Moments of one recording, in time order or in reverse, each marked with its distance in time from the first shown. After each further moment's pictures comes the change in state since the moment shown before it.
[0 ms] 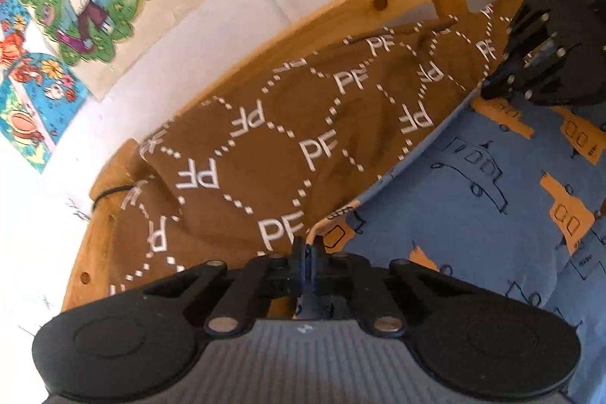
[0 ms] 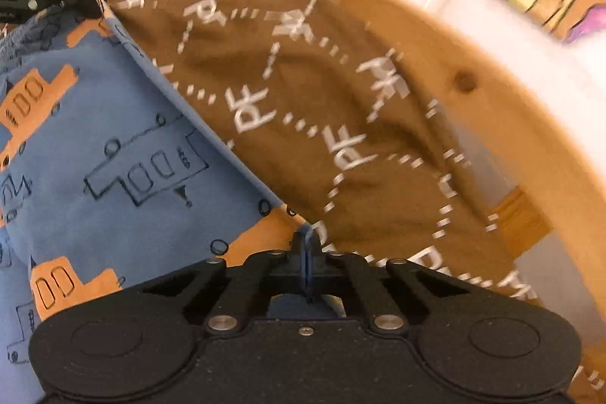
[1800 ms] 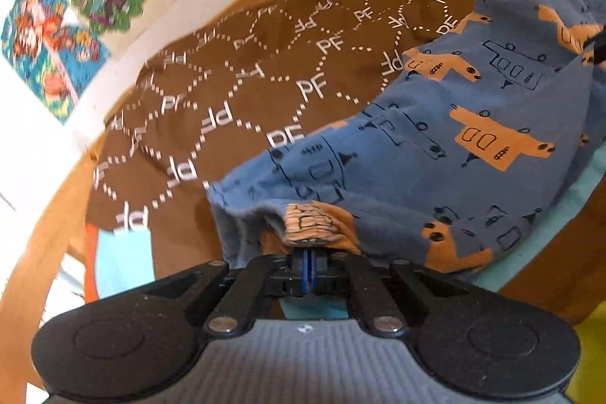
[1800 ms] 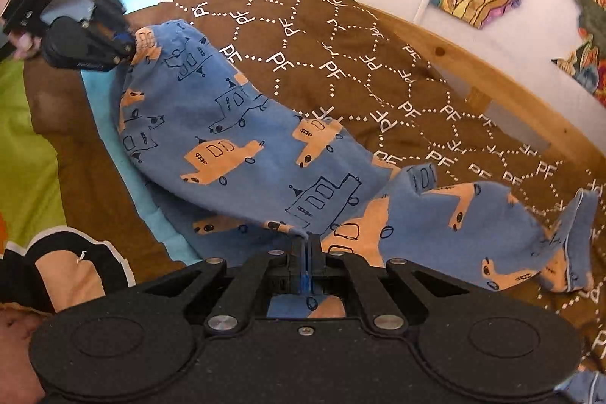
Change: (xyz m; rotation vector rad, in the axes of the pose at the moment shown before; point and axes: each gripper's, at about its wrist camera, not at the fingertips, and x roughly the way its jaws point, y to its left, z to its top) left arm -0.118 -0.108 -0.184 0.031 -0.036 0.005; right arm -0.205 0.234 -0.147 0.169 -0.081 -0.116
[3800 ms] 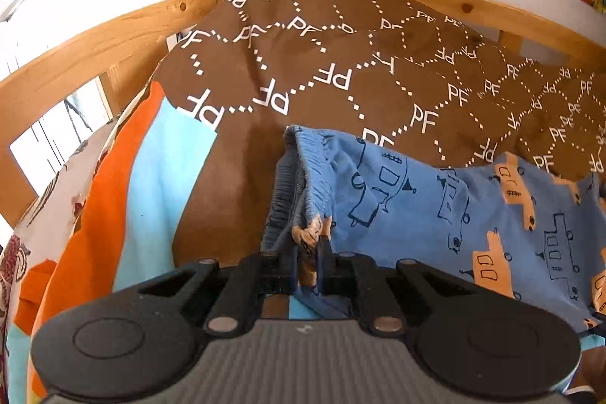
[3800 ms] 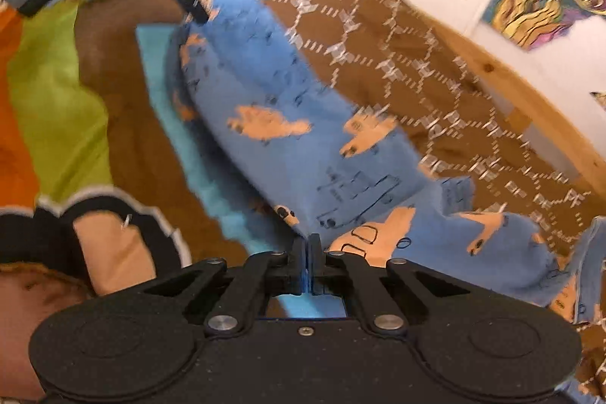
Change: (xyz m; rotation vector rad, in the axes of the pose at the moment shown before) left arm 0.005 0.062 -0.002 -0.690 0.114 -0.025; right arm 0.005 0.026 -0.009 -0.138 0.022 0.080
